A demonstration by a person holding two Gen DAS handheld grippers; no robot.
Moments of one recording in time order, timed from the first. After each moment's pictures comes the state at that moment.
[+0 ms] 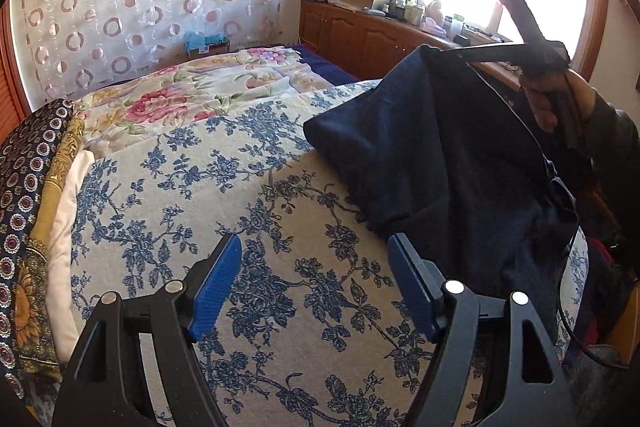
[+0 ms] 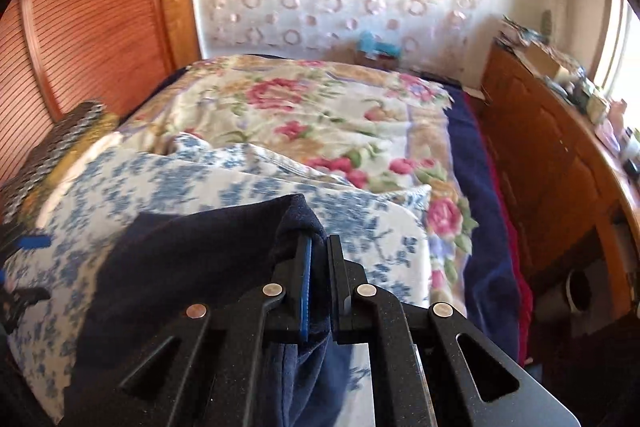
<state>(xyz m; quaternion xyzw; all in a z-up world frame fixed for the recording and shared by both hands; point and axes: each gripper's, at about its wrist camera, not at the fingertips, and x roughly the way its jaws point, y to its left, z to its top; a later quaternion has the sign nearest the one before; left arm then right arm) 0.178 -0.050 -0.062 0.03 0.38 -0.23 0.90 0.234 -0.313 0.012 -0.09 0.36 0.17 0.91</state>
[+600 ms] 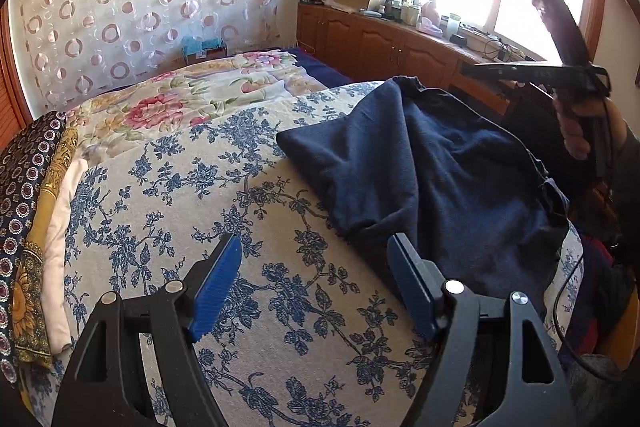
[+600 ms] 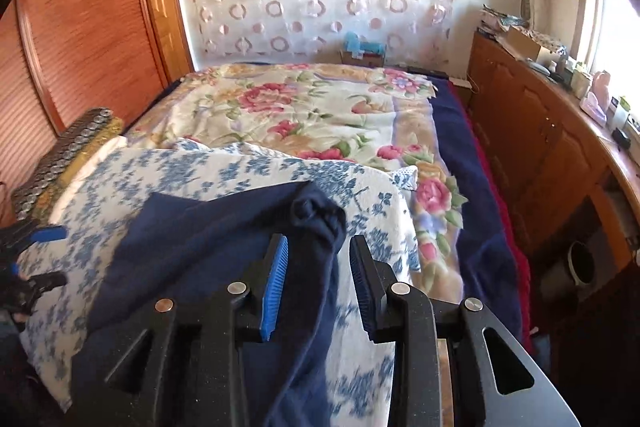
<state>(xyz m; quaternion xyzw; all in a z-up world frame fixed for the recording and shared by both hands) 0.162 -0.073 -0.054 0.04 0.37 -0.22 0.90 0.159 -0.334 0.037 -0.06 0.34 0.17 0.92</state>
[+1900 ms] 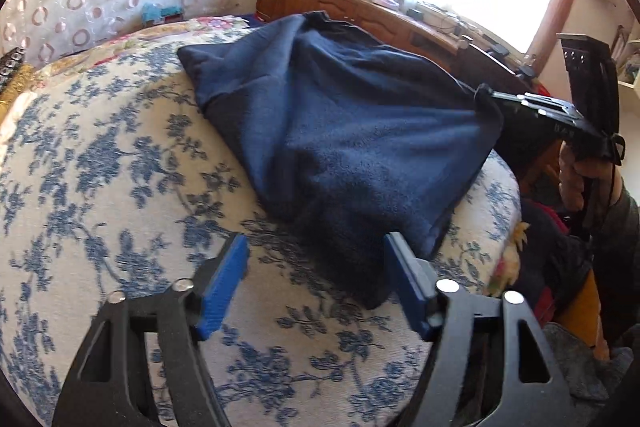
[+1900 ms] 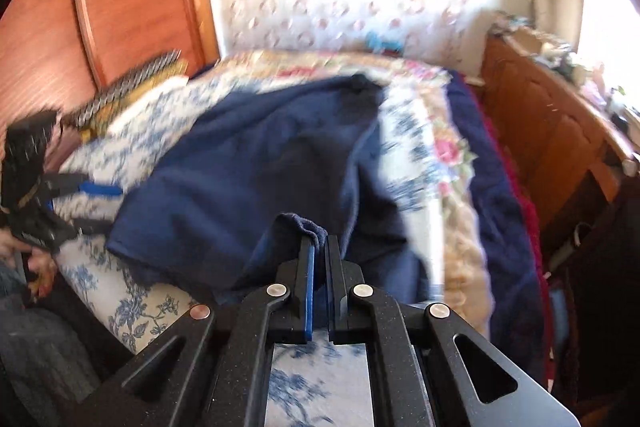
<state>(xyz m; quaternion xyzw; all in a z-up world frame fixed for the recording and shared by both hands) 0.069 -0.122 -0.092 0.00 0.42 -0.30 0.85 0.036 -0.389 0.001 -0.06 0.32 0.18 0.93</state>
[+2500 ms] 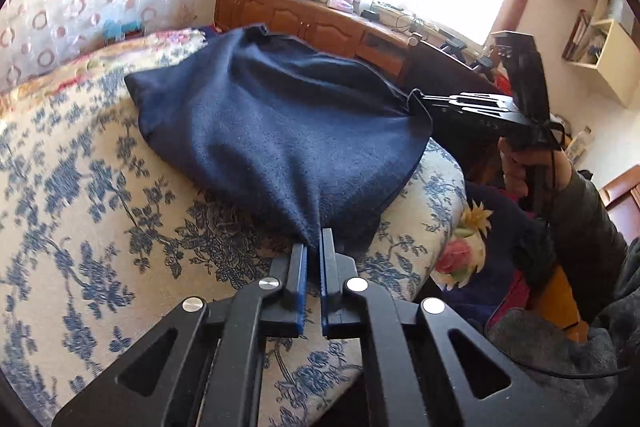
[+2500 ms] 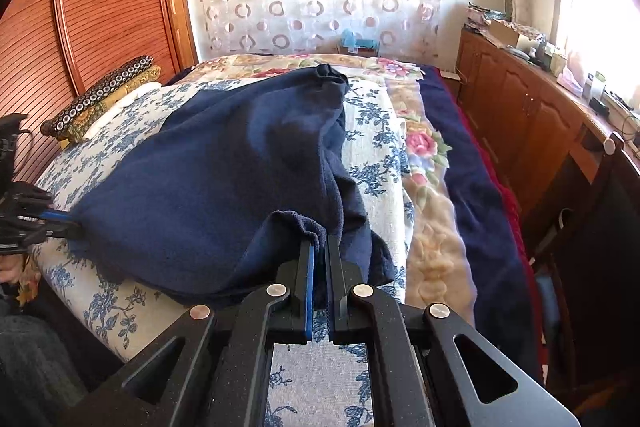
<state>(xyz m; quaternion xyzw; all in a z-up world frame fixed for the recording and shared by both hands) 0.038 -0.145 -0.064 0.02 0.40 -0.36 0.84 0.032 -0.392 -0.010 -0.05 0.33 0.16 0.93</state>
